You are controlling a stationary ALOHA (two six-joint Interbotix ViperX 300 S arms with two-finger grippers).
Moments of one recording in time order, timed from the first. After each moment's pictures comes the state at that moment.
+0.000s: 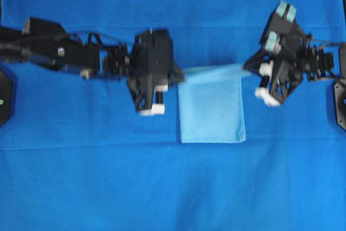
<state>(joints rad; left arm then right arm) 0.05 0.10 0.54 -0.02 0.06 0.10 -0.09 -0.38 0.95 -0.46 0.38 0.74</state>
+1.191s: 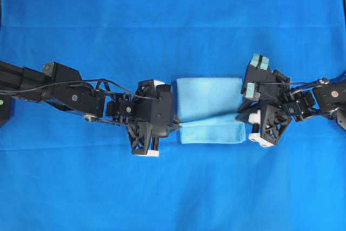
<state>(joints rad) -0.11 0.25 0.60 -0.03 -0.18 0.01 0.11 -0.15 0.99 -0.46 0.17 0.91</state>
